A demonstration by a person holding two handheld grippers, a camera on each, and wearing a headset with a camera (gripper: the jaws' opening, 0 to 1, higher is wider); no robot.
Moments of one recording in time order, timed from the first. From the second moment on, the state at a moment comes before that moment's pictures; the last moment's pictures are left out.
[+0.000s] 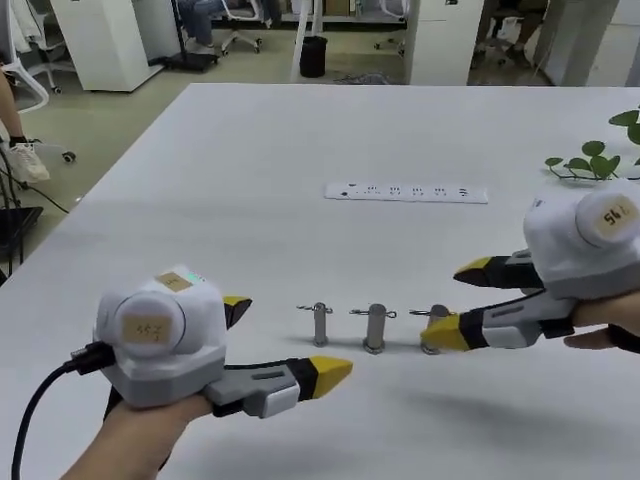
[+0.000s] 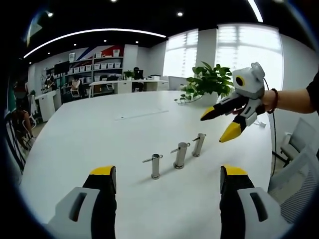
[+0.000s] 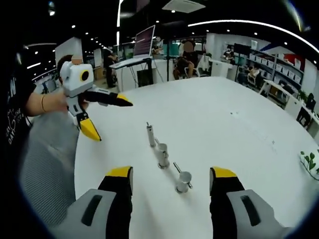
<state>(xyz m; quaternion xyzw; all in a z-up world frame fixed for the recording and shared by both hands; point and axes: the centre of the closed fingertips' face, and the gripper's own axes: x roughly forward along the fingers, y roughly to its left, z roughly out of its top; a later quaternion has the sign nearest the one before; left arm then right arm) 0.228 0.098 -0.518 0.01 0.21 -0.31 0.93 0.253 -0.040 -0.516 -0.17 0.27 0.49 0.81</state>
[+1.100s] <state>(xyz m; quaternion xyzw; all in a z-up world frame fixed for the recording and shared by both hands) 0.213 0.108 -0.513 0.00 0.22 -0.28 0.93 0.209 -0.036 -0.517 -0.06 0.24 0.35 0.90</state>
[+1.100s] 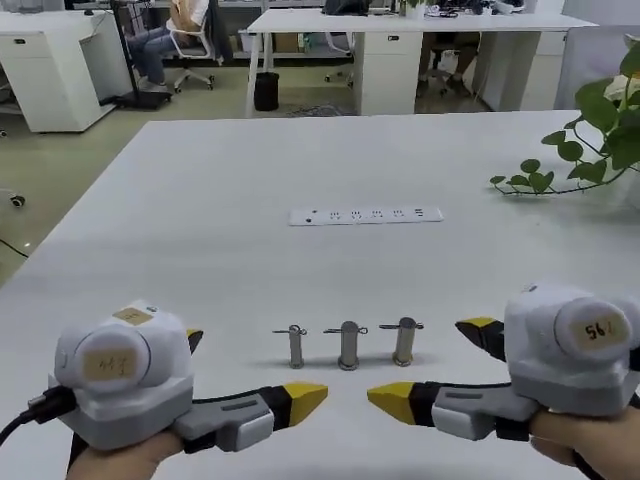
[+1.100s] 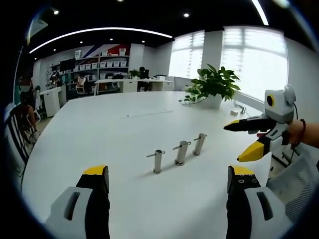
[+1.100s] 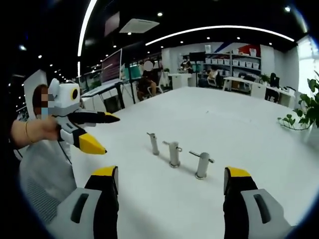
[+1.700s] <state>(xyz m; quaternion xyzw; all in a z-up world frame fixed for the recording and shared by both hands) 0.202 0.116 -0.515 -0.01 0.22 -0.26 0.94 0.202 -0.035 -0.518 -0.04 0.22 0.31 0.92</state>
